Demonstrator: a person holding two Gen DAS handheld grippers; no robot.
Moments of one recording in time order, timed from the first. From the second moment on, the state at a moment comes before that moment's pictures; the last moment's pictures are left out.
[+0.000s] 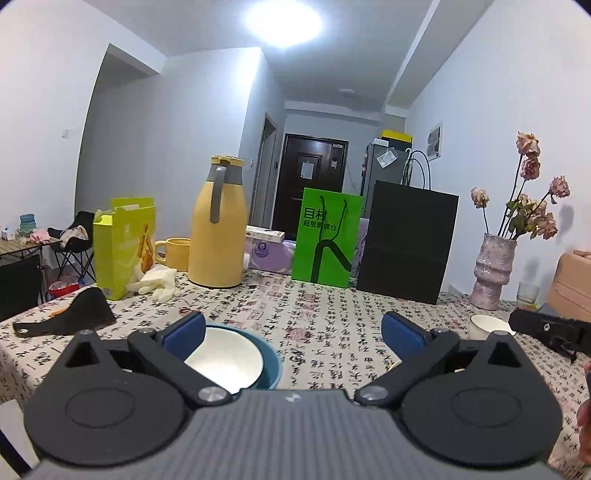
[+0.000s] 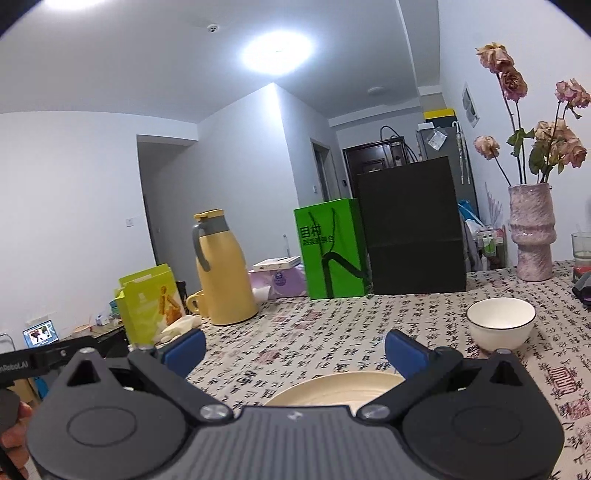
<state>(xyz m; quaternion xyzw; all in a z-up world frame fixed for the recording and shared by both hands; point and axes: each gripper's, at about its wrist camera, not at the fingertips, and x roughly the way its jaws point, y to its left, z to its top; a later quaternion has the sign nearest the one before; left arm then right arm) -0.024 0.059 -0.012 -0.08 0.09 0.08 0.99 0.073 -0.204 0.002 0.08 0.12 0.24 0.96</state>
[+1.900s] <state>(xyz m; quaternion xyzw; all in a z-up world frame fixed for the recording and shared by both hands) 0.244 -0.098 0.024 -0.06 0.14 0.00 0.99 0.320 -0.315 0.006 0.14 0.18 0.22 0.95</state>
